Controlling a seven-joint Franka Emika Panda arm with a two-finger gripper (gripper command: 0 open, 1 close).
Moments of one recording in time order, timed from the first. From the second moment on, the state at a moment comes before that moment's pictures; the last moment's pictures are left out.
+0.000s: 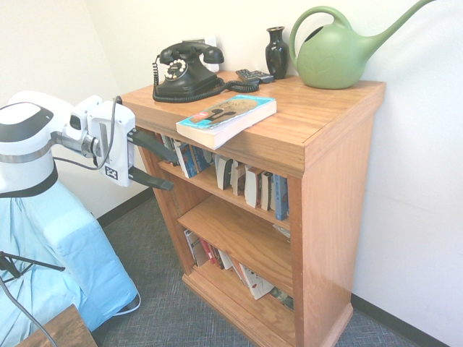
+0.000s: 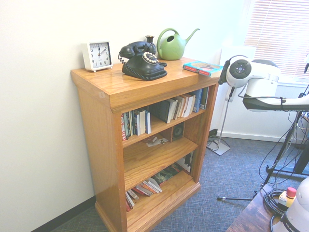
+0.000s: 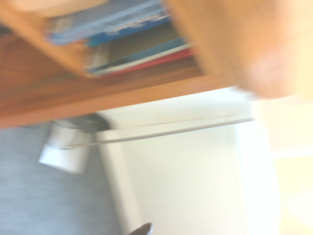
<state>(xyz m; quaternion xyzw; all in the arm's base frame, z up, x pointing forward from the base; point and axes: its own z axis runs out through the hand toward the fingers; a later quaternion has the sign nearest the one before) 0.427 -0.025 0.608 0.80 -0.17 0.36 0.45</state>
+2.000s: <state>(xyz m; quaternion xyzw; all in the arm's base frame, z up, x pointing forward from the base) 0.545 -0.014 0.614 0.78 -0.08 0.42 0.45</state>
